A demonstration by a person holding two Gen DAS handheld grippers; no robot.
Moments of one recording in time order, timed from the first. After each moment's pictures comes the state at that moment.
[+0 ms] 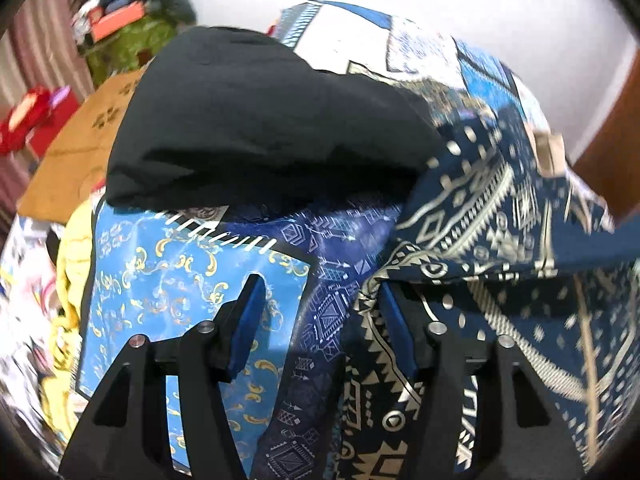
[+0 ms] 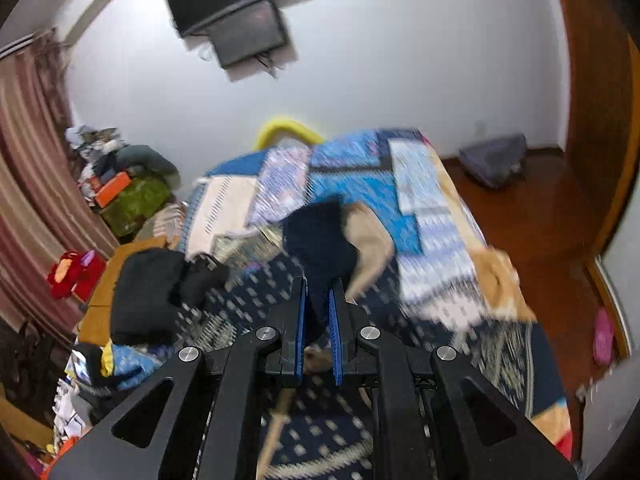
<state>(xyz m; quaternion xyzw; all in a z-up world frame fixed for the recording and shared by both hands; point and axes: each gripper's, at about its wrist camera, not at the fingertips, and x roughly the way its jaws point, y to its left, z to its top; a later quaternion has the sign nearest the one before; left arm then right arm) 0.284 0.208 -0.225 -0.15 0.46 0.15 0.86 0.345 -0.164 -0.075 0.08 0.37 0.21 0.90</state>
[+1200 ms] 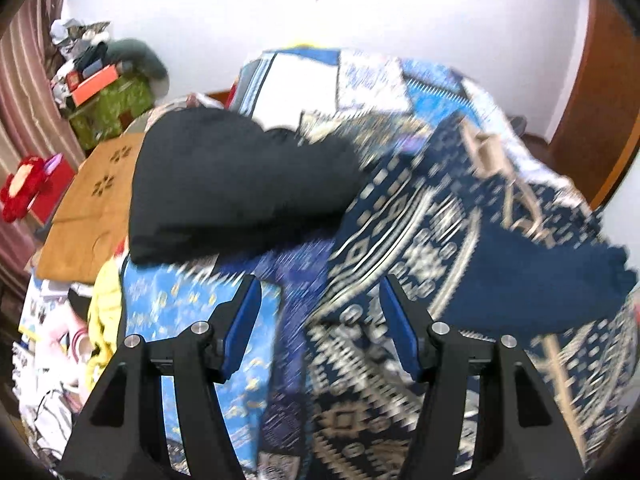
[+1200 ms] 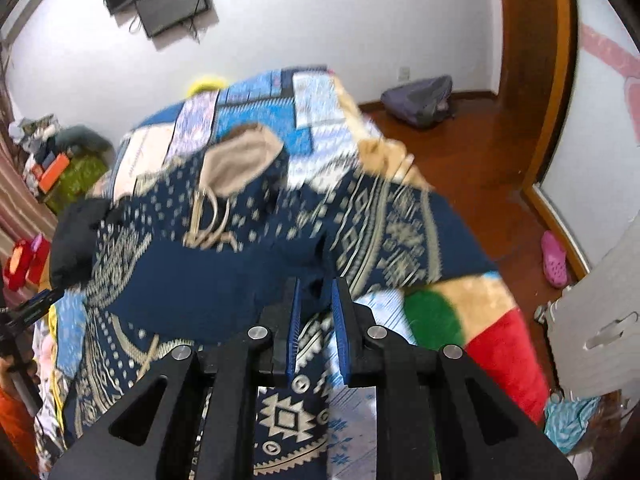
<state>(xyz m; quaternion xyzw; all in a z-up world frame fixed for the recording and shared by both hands) 0.245 0.151 -0.149 -0.06 0.41 0.10 0.90 0.277 -0.272 -0.128 0.07 0.42 0.10 0.90</state>
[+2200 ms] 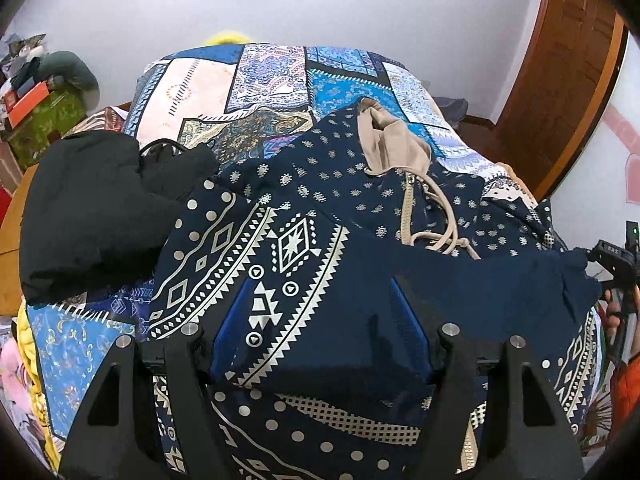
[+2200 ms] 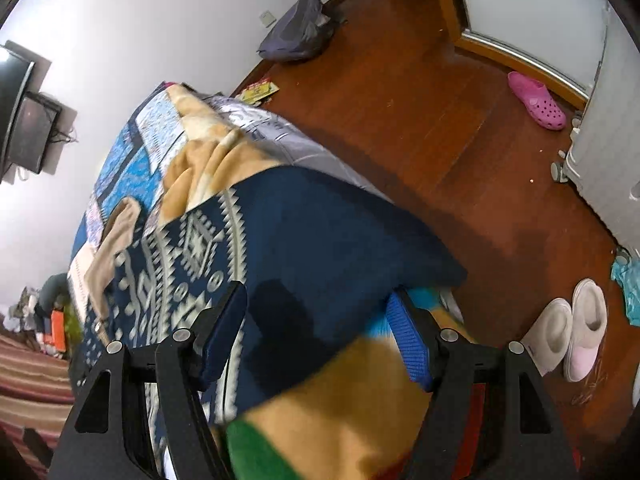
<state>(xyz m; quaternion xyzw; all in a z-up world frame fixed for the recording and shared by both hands) 0.316 0.057 -0.164 -0.06 0.43 0.00 0.90 0.380 -0.407 -0.264 0.34 0.50 -0.02 0.80</state>
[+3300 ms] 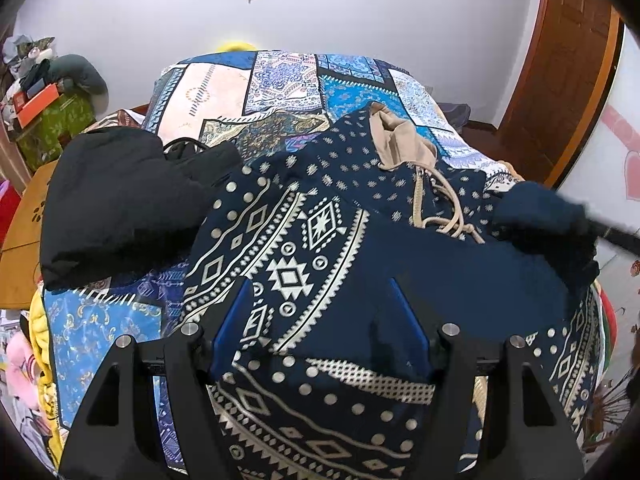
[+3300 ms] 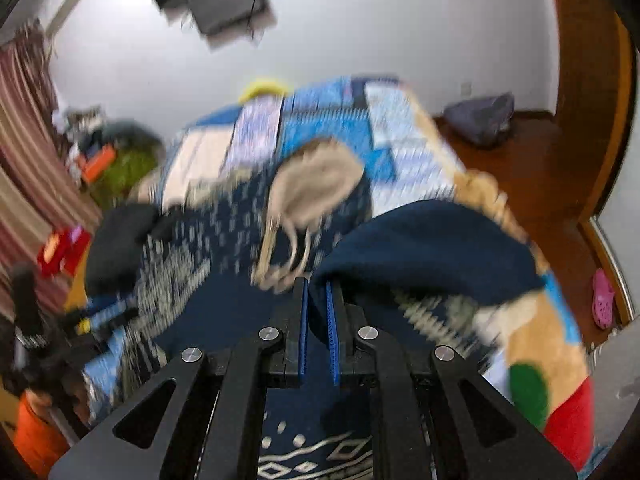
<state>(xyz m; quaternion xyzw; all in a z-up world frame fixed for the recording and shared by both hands) 0.279 0.076 -0.159 -0.05 0.42 0.01 0.90 0.313 -0.202 -0.148 0.06 0.42 0.20 0.88</state>
